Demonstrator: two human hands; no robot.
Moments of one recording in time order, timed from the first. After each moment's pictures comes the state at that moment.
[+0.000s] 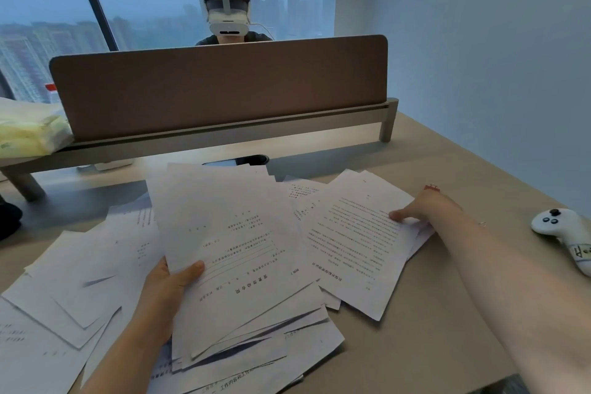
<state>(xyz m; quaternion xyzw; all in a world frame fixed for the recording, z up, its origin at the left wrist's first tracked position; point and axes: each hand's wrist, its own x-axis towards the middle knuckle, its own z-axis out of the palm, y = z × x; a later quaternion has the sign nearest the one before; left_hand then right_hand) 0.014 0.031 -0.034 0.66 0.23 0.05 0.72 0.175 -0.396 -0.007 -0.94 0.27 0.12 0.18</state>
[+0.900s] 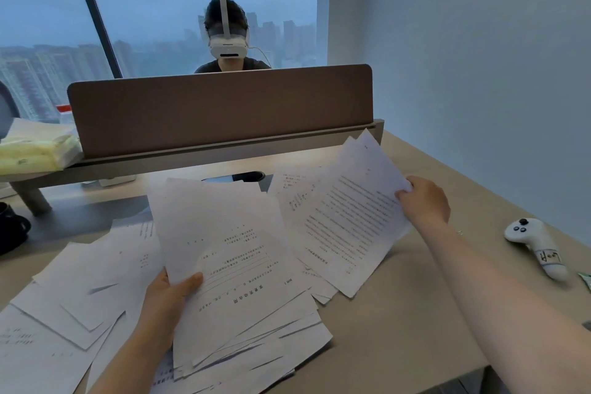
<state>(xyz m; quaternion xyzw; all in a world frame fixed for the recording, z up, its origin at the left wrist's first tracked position) -0.003 0.025 -0.030 0.66 0.22 0.07 0.72 0.136 -0.390 0.026 -0.92 0.16 -0.20 0.28</state>
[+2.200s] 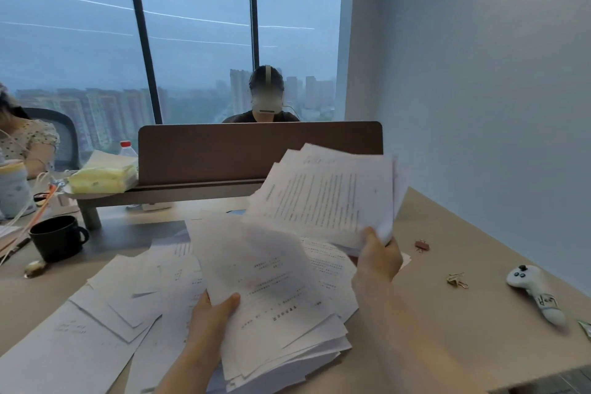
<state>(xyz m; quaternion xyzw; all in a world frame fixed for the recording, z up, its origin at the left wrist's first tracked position) -0.036 -0.010 -0.025 0.60 0.22 0.10 0.76 0.035 -0.246 0.054 -0.46 0.22 -0.25 0.83</state>
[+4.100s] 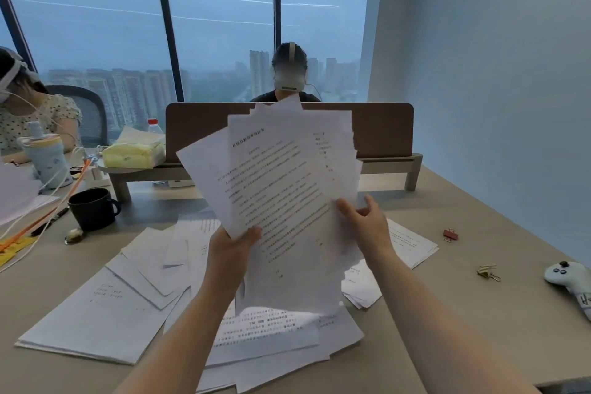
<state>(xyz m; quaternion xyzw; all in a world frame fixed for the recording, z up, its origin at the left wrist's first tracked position) -0.039 -0.004 0.050 0.67 0.07 0.24 0.70 0.057 -0.219 0.054 -0.76 0.00 -0.08 0.65</state>
